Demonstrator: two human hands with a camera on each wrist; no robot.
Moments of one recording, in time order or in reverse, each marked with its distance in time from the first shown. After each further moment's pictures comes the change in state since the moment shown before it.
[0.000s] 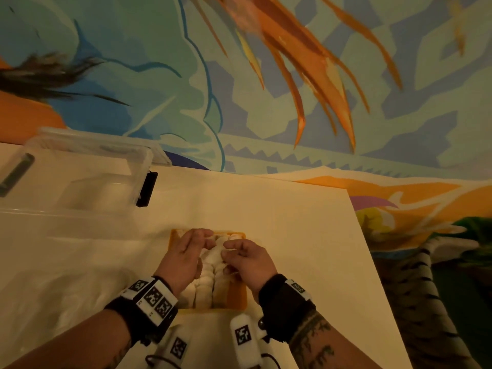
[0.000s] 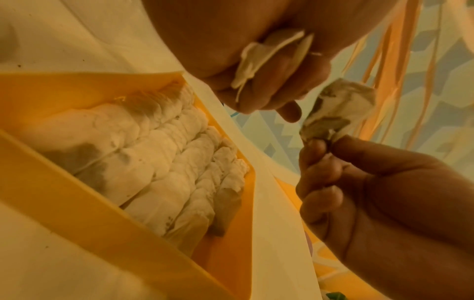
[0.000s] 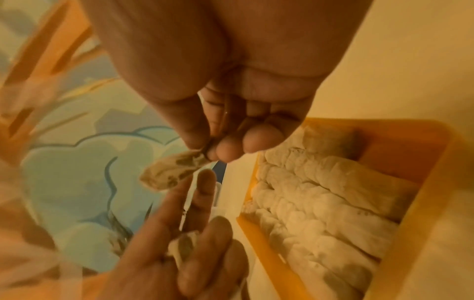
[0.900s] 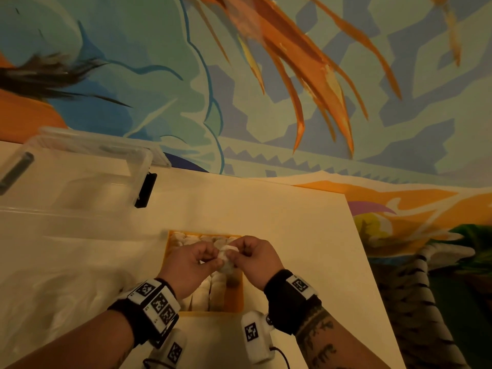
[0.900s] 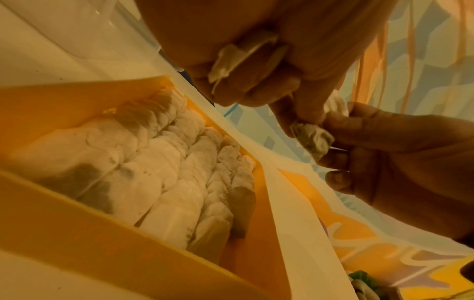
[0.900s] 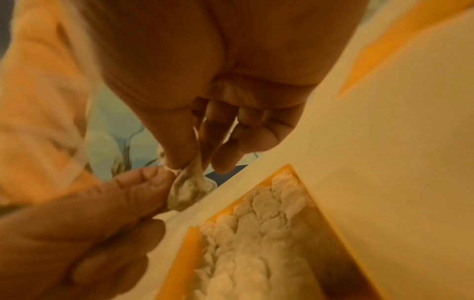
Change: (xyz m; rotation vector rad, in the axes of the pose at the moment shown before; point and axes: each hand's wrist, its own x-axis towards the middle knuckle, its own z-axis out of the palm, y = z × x) left_hand 0.011 -0.022 0.005 0.294 -0.119 0.121; right_hand 0.007 -0.009 -0.021 -0.363 0.014 -0.247
